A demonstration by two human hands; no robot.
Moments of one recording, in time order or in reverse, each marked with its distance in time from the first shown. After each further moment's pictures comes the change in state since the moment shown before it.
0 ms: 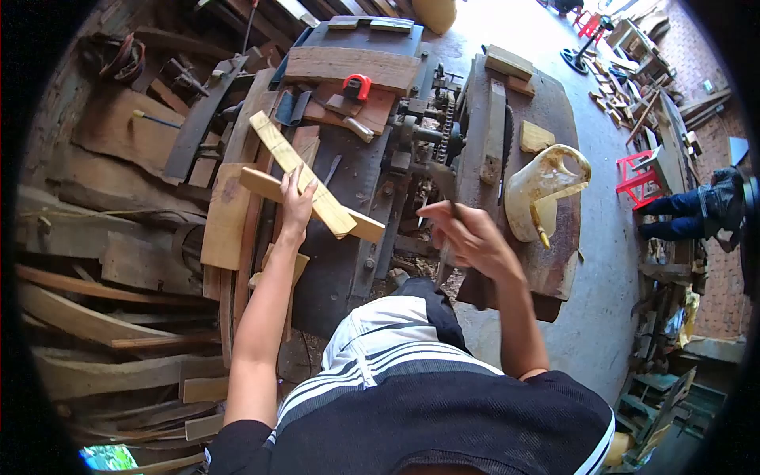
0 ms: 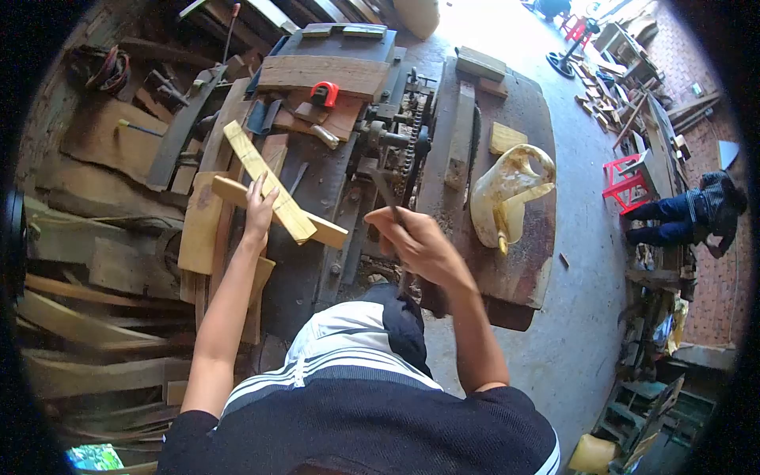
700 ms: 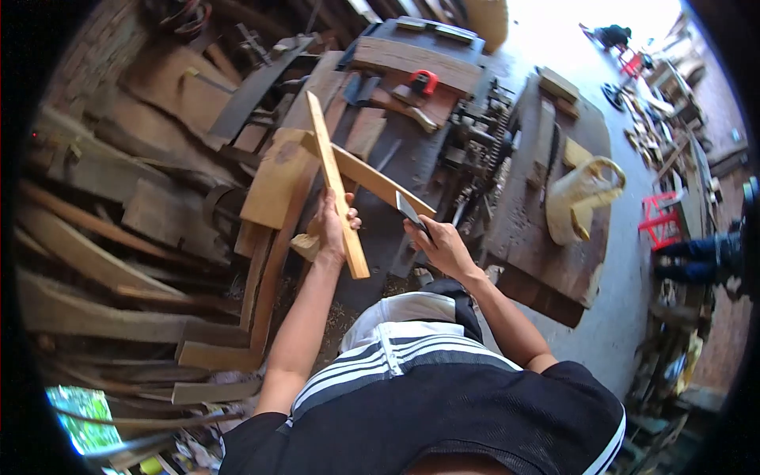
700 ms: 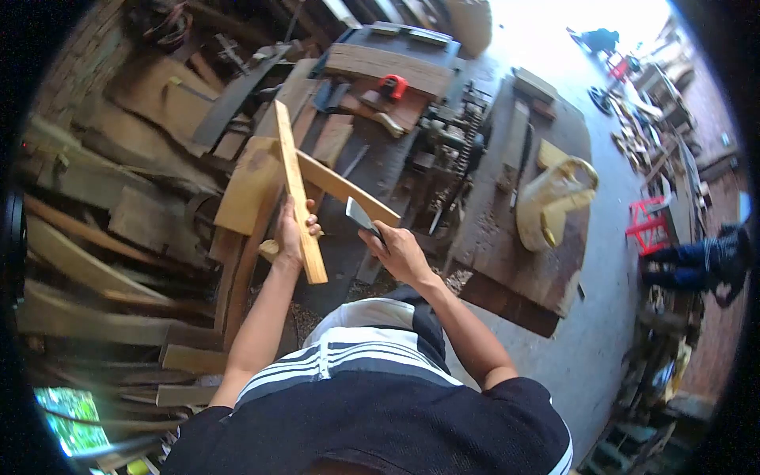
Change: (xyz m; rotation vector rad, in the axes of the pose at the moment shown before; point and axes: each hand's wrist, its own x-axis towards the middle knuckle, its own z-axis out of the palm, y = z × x) left_hand -0.111 0.002 -0.042 -1.164 0.143 -0.406; right_hand 0.041 0.087 0.127 -0.472 0.028 -0.377
